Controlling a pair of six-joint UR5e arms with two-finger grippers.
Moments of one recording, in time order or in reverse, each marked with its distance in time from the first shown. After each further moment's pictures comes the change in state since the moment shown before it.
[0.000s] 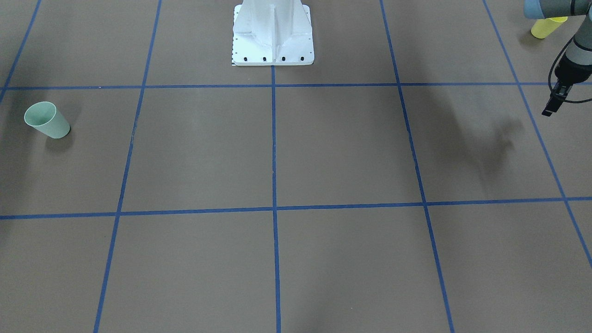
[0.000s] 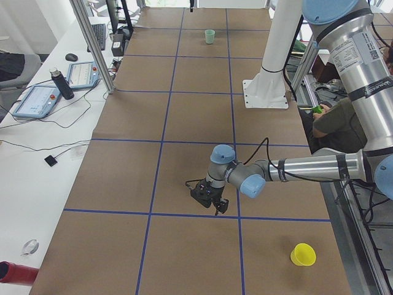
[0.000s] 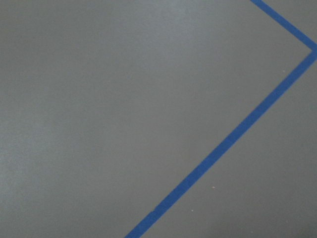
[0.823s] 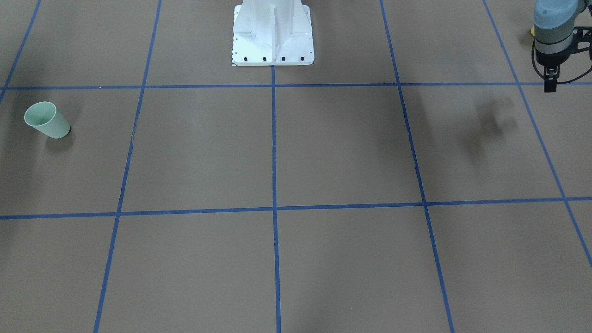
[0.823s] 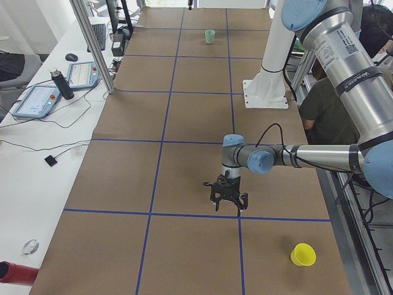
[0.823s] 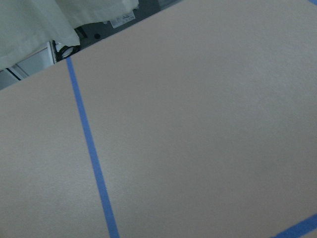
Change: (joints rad) left arm 0.336 0.111 -0.221 0.460 0.277 -0.548; right arm 0.000 0.003 0.049 0.000 -0.060 0.000
